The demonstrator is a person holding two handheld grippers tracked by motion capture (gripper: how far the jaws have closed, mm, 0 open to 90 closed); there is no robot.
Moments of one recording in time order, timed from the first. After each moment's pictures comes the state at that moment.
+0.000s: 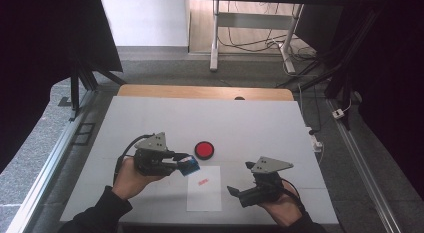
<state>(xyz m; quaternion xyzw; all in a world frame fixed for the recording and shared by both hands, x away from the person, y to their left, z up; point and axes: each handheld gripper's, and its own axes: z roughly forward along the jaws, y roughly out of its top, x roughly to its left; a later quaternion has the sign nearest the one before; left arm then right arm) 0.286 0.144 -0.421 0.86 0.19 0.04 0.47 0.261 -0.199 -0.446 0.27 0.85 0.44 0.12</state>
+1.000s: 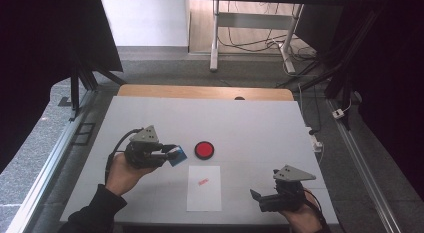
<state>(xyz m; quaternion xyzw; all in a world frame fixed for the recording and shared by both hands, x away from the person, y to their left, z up) 0.298 0.167 -0.424 0.85 0.27 0.09 0.43 0.245 -0.251 -0.458 0.37 0.83 0.39 0.18</state>
